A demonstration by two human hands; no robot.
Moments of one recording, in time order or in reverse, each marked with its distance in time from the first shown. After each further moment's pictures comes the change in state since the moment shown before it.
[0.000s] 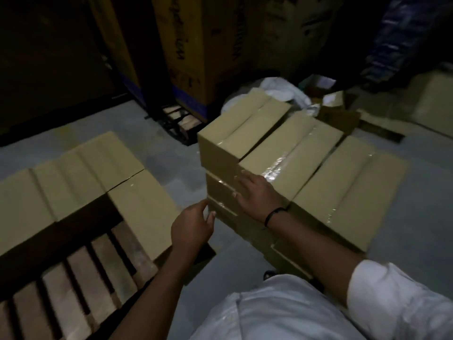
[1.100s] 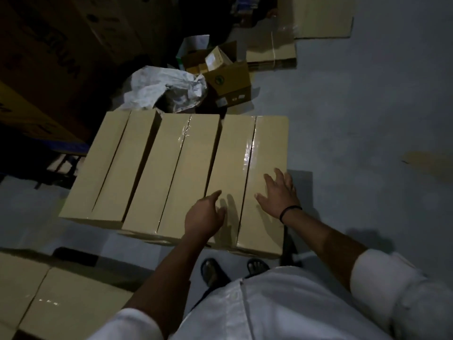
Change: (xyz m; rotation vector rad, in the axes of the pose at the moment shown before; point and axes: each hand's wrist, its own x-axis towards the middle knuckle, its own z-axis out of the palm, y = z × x) left_hand 0.139 0.312 0.232 0.164 -0.531 0.501; right_hand -0.082 0.380 -0.103 0.056 -0.039 0.905
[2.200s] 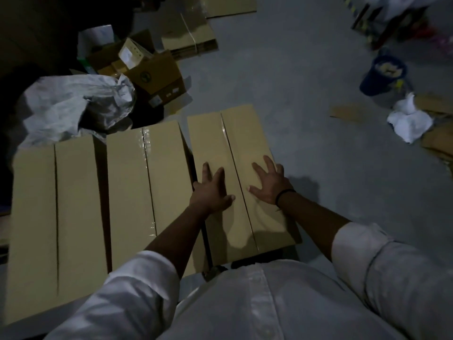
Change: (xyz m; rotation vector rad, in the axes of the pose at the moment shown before) left_hand 0.152 -0.013 0.013 0.110 -0.488 0.315; right_hand 0.038 -0.015 0.014 -0.001 -0.063 0.303
